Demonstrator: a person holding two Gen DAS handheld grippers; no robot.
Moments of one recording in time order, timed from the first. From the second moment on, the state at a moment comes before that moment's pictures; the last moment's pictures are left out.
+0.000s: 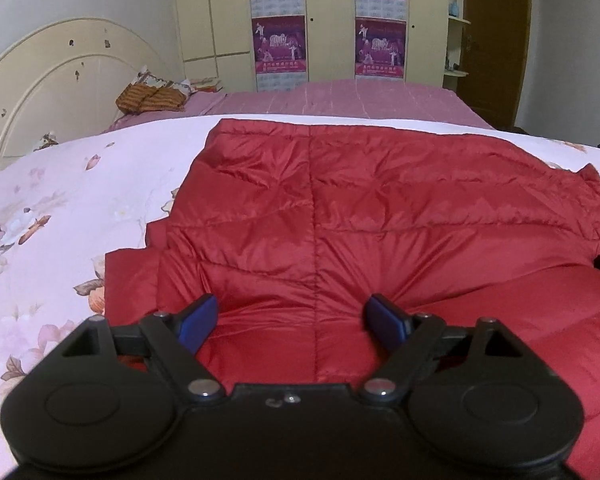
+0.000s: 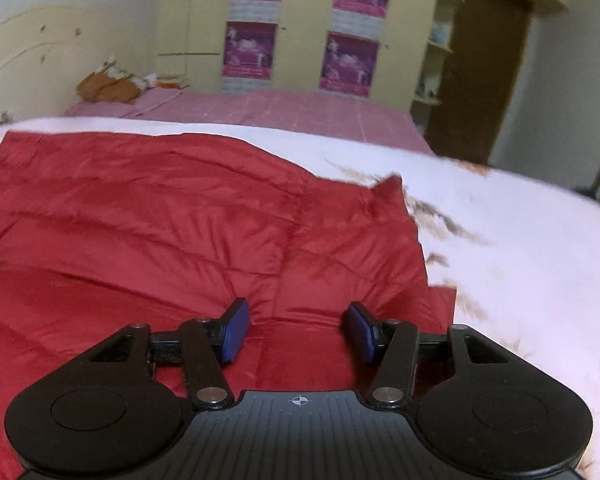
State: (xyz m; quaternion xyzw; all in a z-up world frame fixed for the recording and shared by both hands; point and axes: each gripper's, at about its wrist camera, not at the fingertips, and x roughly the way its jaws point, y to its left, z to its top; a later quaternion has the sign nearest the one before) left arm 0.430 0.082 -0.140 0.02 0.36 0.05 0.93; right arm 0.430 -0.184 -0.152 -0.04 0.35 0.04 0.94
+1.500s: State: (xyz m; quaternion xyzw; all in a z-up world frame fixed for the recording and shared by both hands) left arm 0.325 0.121 -0.096 -0.12 0.40 0.06 0.91; right arm 0.308 -0.235 -0.108 0.07 0.40 0.03 0.91
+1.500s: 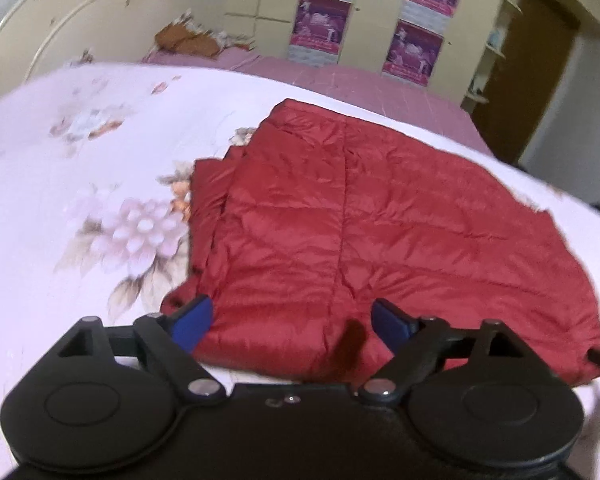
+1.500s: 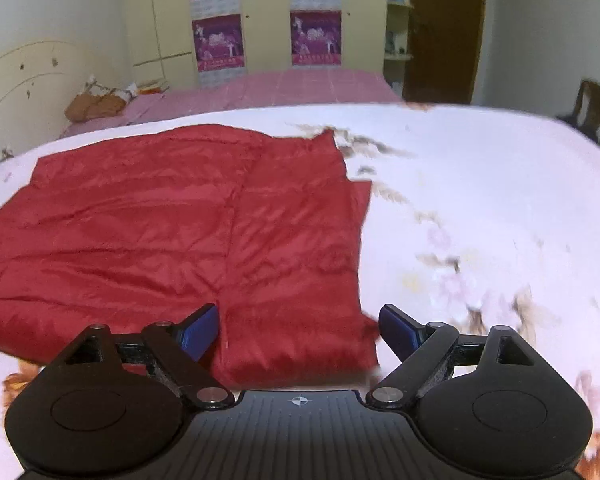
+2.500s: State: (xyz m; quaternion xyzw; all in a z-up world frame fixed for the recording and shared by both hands) left arm 0.292 0.169 -0.105 -0.32 0.38 0.05 0.87; right arm 0.294 -0.264 -0.090 0.23 0.39 0.11 0.88
